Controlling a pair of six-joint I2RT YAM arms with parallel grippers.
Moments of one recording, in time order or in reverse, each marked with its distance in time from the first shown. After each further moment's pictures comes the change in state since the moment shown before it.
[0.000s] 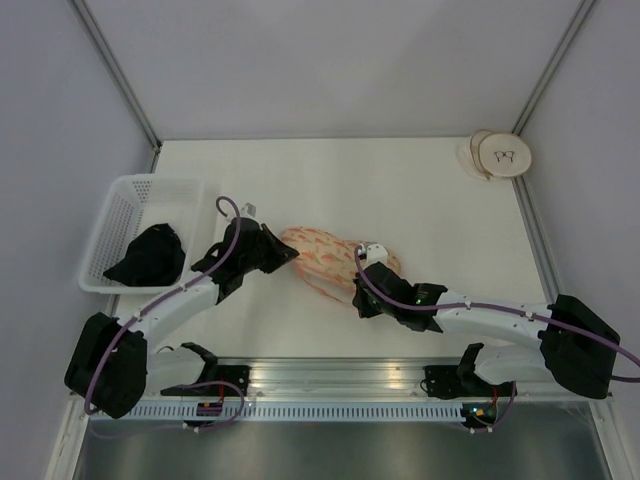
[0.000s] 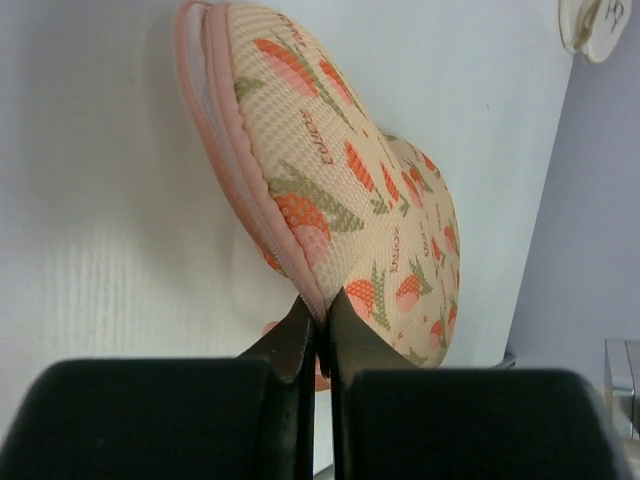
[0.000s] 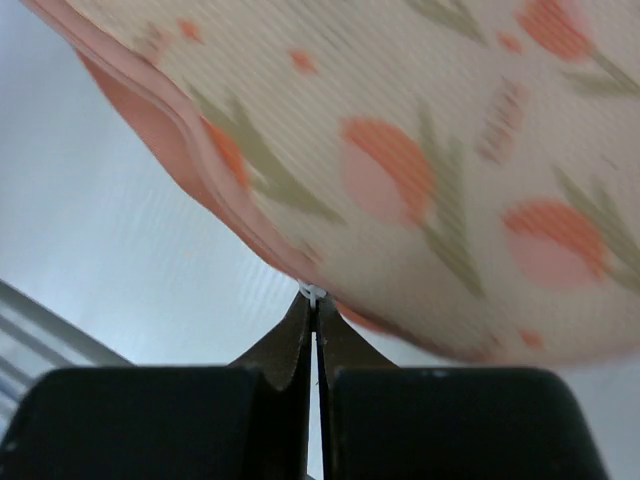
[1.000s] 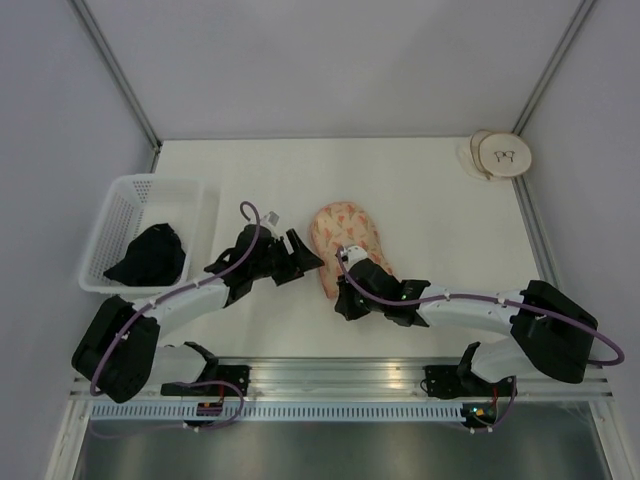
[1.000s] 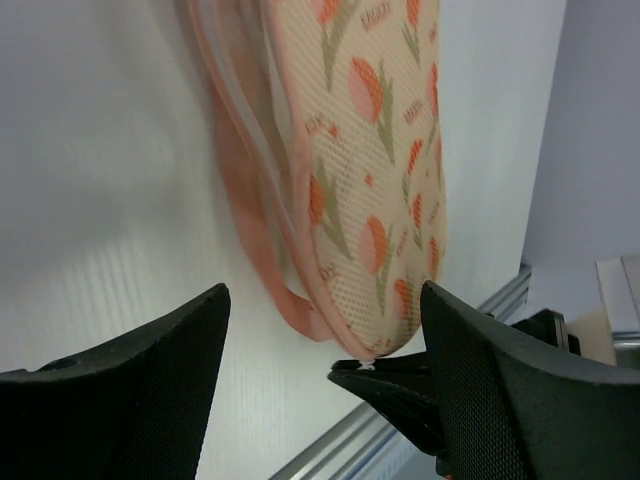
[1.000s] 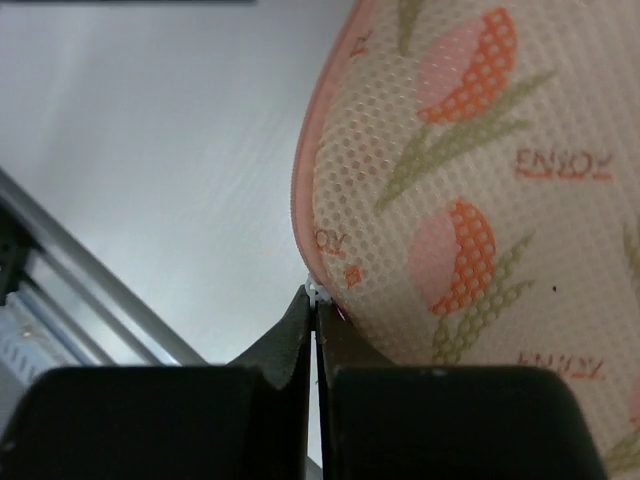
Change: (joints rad) left arm -0.018 0.110 -0.005 0.099 0.158 0.103; right arm 0.000 0.117 0.032 0.072 -0.128 -0.031
